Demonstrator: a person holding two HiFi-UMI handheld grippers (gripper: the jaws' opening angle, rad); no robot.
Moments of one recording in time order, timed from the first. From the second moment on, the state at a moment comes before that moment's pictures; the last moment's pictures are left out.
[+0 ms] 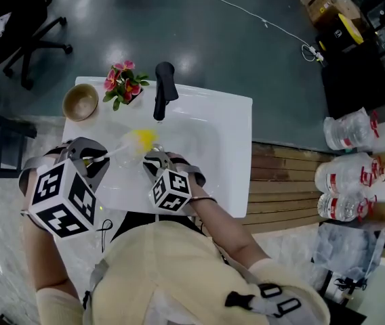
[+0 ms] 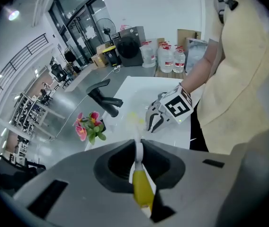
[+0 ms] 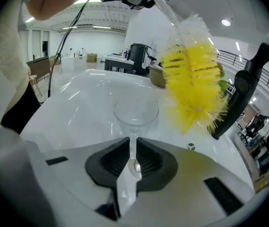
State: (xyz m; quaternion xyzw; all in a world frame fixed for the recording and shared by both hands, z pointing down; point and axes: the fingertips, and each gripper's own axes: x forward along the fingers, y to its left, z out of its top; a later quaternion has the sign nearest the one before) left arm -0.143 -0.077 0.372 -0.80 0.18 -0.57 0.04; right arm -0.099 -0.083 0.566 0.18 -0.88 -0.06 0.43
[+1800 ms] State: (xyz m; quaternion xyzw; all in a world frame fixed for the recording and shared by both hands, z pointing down) left arm -0.200 -0.081 0.451 -0.70 0.20 -0.68 0.00; right arm -0.095 -0.086 0.568 0.18 -0.88 -0.04 0.43
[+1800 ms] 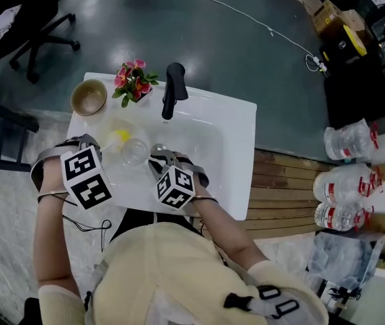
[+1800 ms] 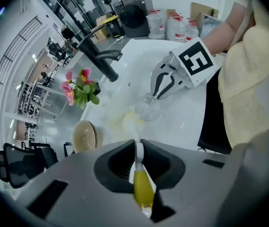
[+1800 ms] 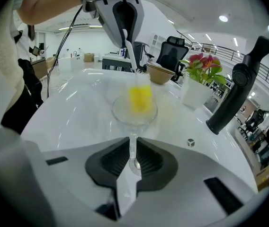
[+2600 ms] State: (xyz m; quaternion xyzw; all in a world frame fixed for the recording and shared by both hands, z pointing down) left arm -0.199 -0.054 0.447 -0.69 0.18 -0.70 0.00; right arm -0.089 -0.098 0.574 0.20 -0.88 0.04 0.43
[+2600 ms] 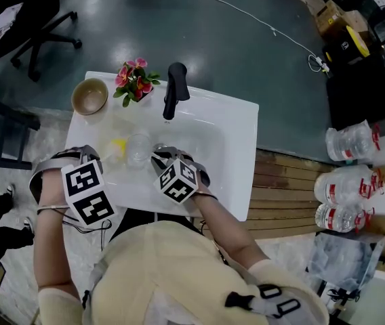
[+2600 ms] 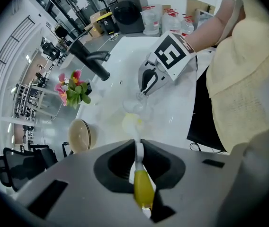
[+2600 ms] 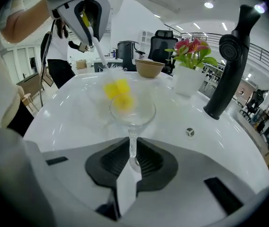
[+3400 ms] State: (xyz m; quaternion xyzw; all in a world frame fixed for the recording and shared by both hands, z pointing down) left arm -0.182 -0.022 0.452 -0.72 0.12 -0.68 -0.03; right arm -0.088 -0.096 0.574 0.20 -0.88 0.04 0.42
